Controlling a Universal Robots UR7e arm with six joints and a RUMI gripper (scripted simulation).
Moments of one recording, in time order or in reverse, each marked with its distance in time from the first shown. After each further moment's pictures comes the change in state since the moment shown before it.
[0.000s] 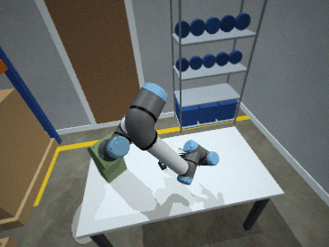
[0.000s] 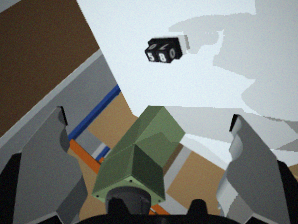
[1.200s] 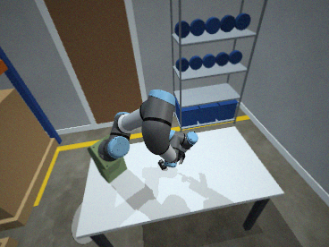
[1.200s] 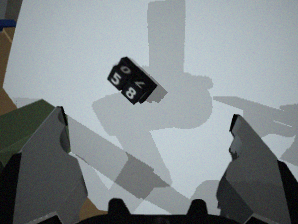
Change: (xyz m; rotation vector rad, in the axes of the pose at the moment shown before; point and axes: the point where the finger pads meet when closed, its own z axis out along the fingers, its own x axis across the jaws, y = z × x) arm -0.019 -0.027 0.112 0.016 0.416 -0.869
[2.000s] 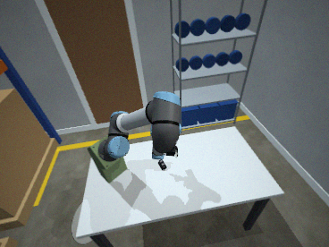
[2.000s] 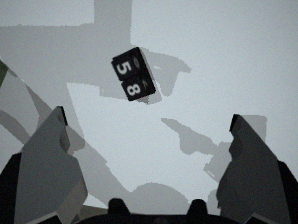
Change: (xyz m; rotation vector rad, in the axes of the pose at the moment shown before) arm -0.043 0.003 0.019 -0.090 0.229 -0.533
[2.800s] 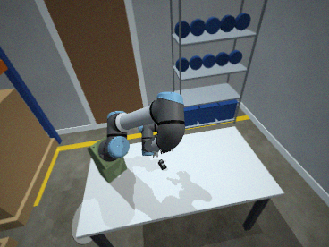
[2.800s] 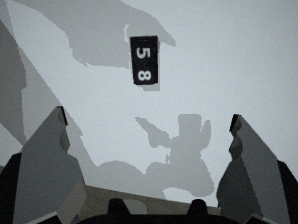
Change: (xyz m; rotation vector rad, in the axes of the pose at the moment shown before) arm -0.037 0.005 -0.018 -0.112 0.144 -0.365
